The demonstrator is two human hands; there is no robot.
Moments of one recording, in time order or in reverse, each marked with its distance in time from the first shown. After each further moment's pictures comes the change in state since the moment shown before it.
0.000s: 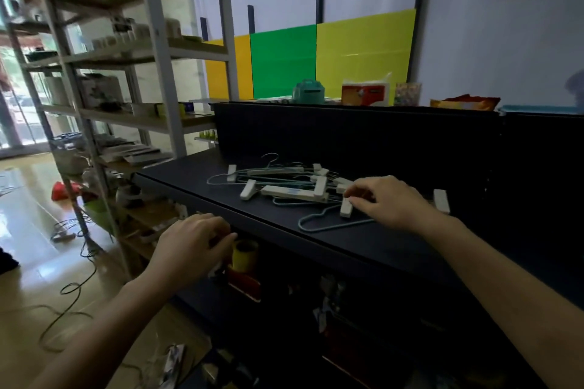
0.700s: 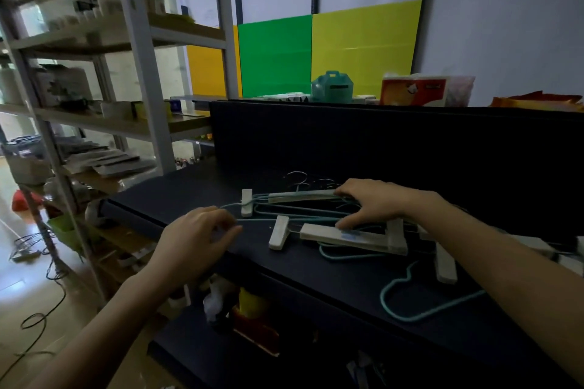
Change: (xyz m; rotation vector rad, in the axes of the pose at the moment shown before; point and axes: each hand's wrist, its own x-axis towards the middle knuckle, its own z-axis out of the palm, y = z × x) left_hand 0.143 -0.139 0.067 -0.112 -0.027 0.036; right_hand 0.216 -0.010 0.079 -0.249 -0.396 -0.007
